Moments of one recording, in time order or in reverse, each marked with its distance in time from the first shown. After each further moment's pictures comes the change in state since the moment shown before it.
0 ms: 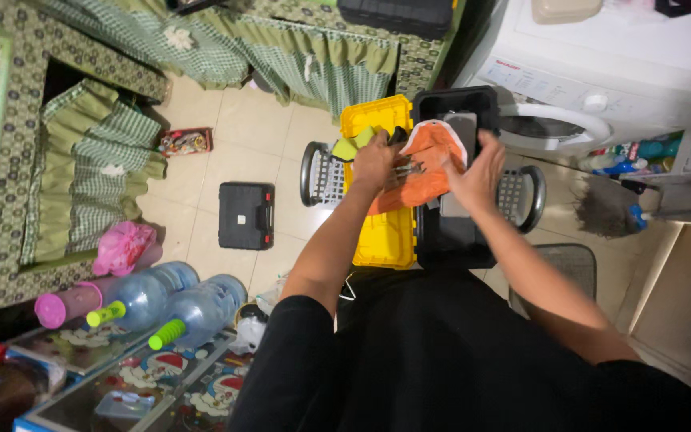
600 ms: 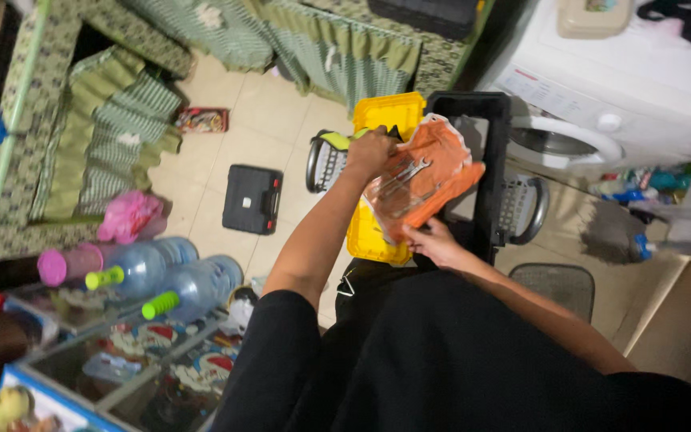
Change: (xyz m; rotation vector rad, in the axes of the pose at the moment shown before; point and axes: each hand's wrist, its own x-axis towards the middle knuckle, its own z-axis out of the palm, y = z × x) left_hand -0.010 -0.005 -0.038 0.064 -0.112 -0.079; right_hand -0.141 0.049 0.069 1.060 -0.871 0.859
